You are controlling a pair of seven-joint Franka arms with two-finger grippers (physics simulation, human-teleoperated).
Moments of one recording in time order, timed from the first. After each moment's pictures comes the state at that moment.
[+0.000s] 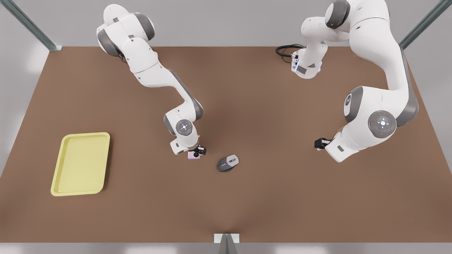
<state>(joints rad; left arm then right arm) -0.12 0.44 -0.08 -1.27 0.05 1.59 -0.07 0.53 0.70 0.04 -1.76 -0.08 2.46 0.90</state>
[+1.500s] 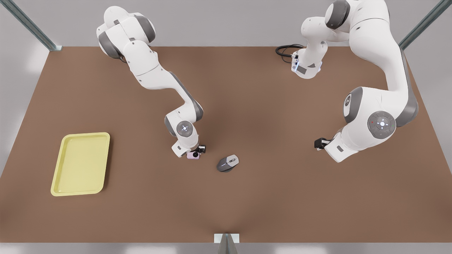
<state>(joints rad) -0.12 0.44 -0.08 -1.27 0.05 1.59 -0.06 0.52 0.72 0.05 -1.75 -0.09 2.47 0.70</state>
